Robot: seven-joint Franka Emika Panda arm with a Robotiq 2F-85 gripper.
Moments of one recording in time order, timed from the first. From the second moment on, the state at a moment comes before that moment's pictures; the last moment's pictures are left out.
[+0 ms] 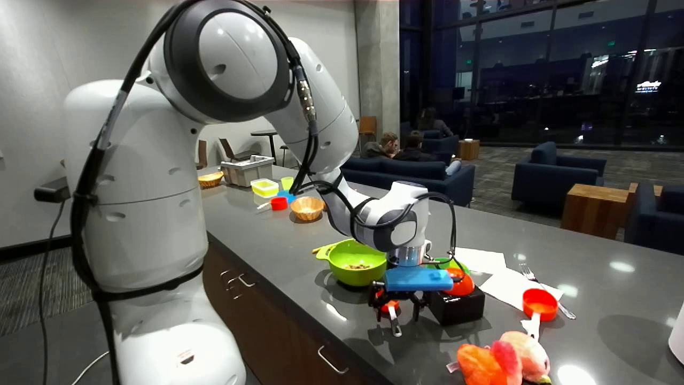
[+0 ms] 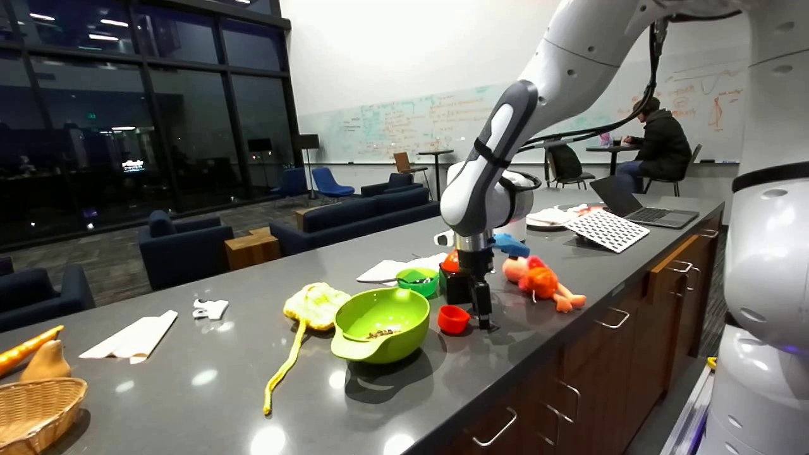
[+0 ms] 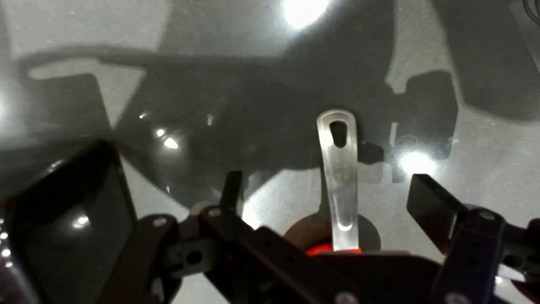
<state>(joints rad) -0.04 0.07 -0.05 -2.50 0.02 2.47 -0.96</state>
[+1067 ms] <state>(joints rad) -0.06 0.07 -0.05 -2.50 0.02 2.53 -0.96</state>
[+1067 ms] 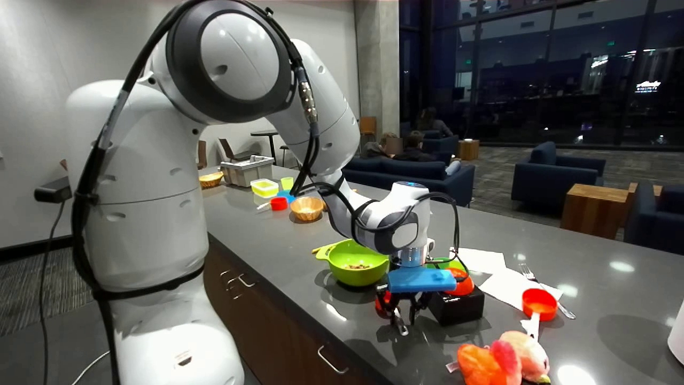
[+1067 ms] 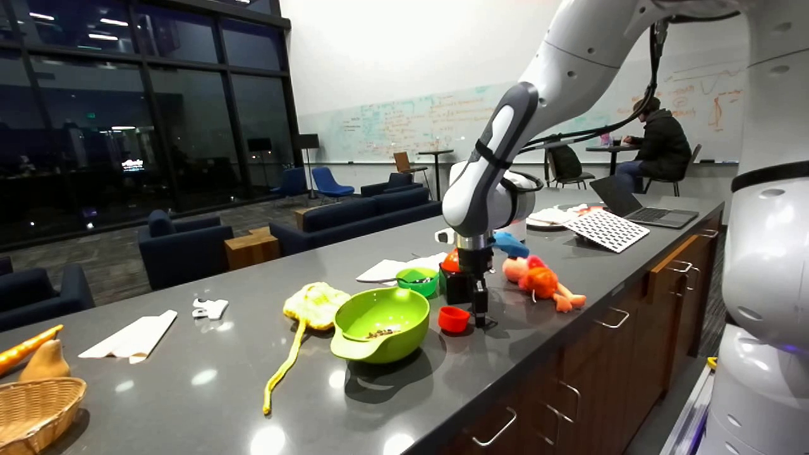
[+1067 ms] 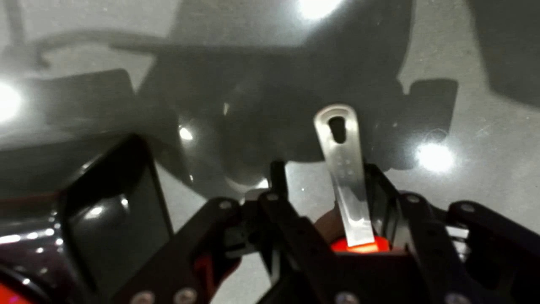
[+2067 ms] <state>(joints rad) -0.01 0.07 -0.01 -2.46 -0.21 2.41 -0.77</state>
